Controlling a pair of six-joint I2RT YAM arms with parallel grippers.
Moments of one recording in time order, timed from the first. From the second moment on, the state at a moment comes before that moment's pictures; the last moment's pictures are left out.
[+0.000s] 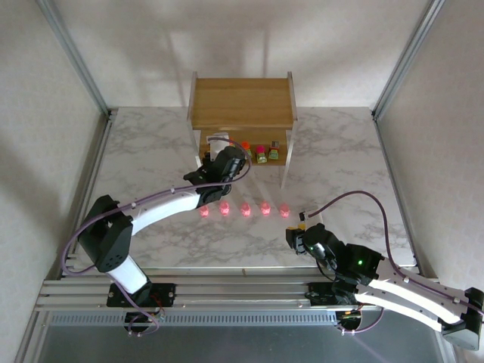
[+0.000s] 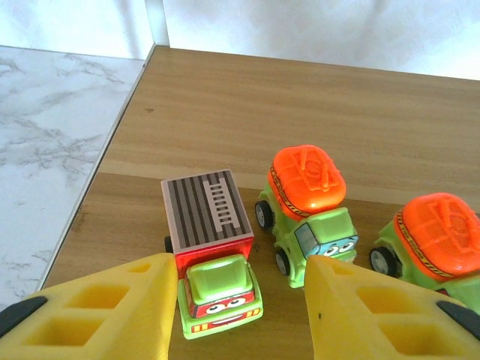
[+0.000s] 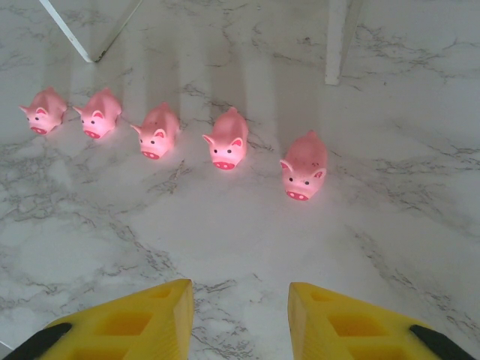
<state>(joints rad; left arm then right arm) -0.77 1.63 1.16 -0.11 -0.75 -0.51 1.09 0.51 0.39 -0.58 0.44 0.59</state>
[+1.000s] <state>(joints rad) -0.94 1.36 0.88 -0.12 -0.79 -0.54 1.09 0.72 0.43 -0.58 0.48 0.59</state>
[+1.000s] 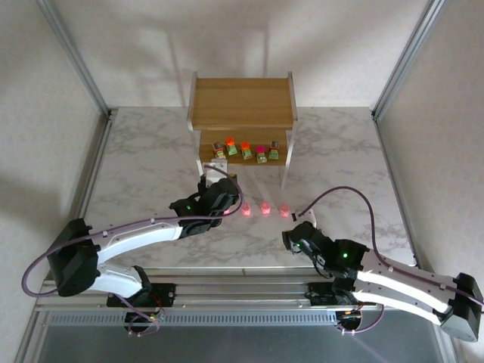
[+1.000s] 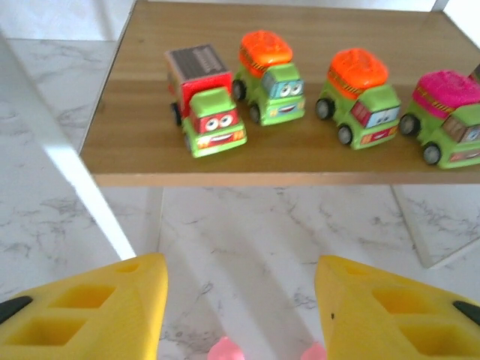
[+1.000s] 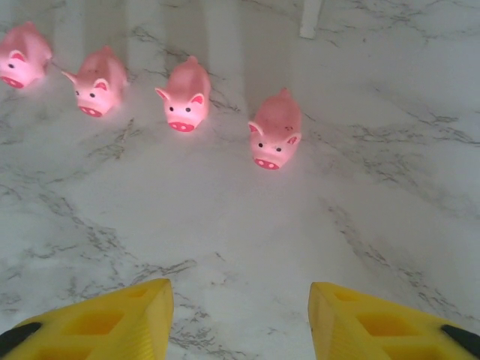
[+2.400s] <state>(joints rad) -0.87 1.35 0.49 0.31 -0.66 -0.53 0.77 1.42 0.77 -0.47 0.32 0.67</state>
